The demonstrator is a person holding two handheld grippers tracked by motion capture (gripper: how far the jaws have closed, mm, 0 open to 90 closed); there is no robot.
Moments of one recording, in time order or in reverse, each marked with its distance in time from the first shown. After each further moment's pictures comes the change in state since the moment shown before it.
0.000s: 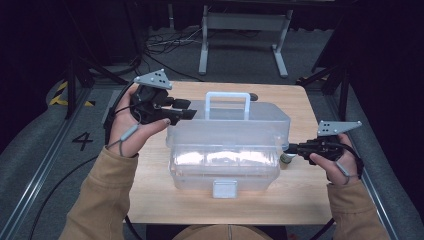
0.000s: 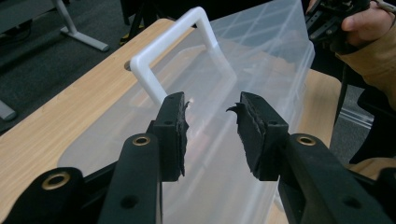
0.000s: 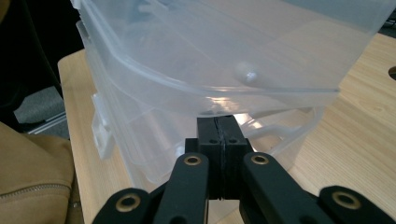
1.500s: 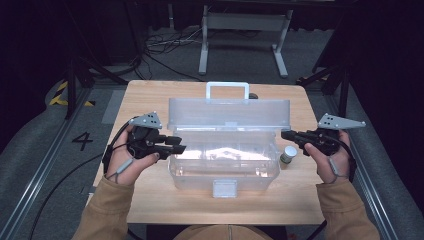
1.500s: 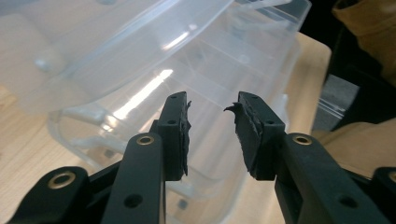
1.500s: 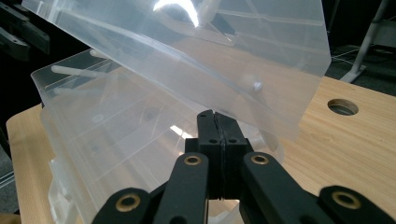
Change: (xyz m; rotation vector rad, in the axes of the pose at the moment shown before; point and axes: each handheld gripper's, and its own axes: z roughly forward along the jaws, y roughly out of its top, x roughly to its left) left arm 0.003 -0.096 0.031 0.046 -0.060 -0.109; right arm 0.006 0.014 0.007 -0.165 -0.185 0.052
